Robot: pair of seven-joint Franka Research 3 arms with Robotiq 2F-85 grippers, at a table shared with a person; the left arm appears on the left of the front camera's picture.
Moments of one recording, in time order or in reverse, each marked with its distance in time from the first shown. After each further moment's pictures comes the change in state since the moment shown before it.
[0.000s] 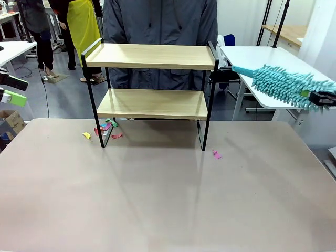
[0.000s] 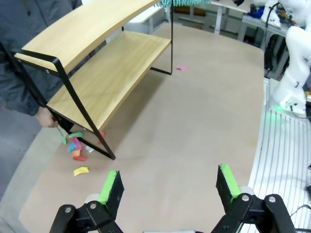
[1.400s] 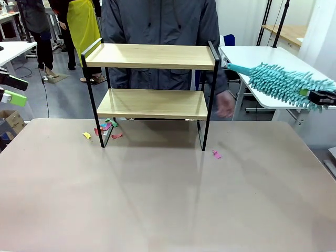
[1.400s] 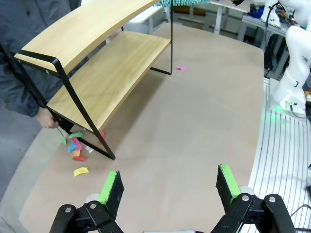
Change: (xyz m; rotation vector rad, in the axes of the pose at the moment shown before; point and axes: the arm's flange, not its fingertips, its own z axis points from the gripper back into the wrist) left arm 0.000 0.000 0.000 0.000 0.000 -0.002; right arm 0.001 -0.001 -0.001 0.059 -0.021 -0.001
